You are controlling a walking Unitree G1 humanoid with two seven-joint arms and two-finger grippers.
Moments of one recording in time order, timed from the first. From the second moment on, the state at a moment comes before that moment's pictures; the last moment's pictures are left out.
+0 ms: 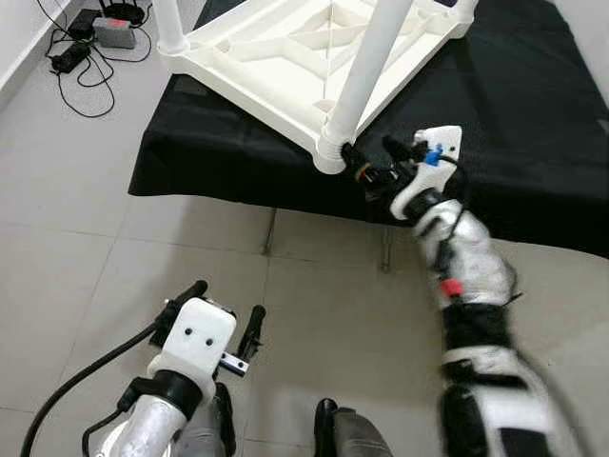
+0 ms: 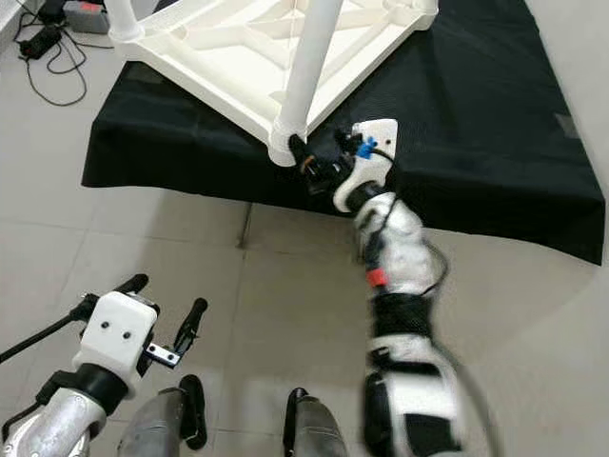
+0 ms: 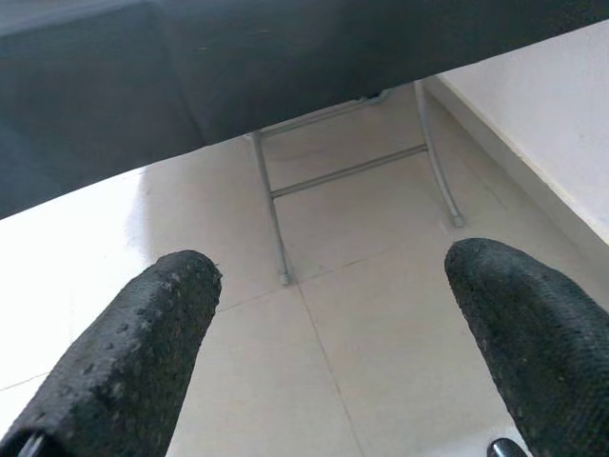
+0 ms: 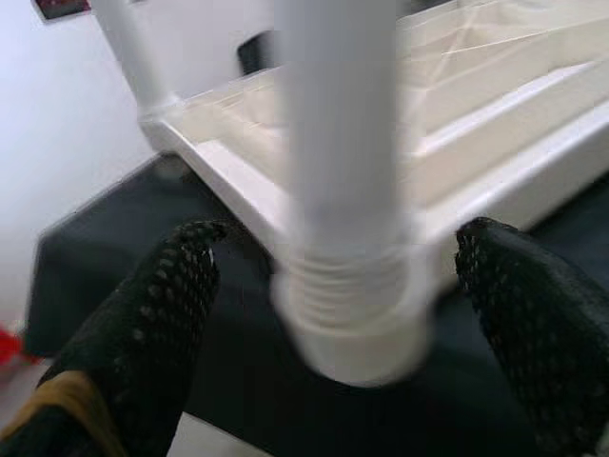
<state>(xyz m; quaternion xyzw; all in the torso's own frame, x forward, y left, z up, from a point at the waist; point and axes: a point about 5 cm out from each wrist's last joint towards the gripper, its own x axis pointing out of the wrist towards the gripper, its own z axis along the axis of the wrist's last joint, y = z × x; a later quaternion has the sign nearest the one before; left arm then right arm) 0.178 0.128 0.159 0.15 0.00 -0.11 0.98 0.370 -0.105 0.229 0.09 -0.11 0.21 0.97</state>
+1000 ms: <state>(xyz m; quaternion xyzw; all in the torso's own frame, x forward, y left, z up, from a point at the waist) 0.182 0.124 0.155 0.14 0.00 -0.12 0.98 0.375 -0.114 0.240 0.02 -0.09 0.11 0.99</state>
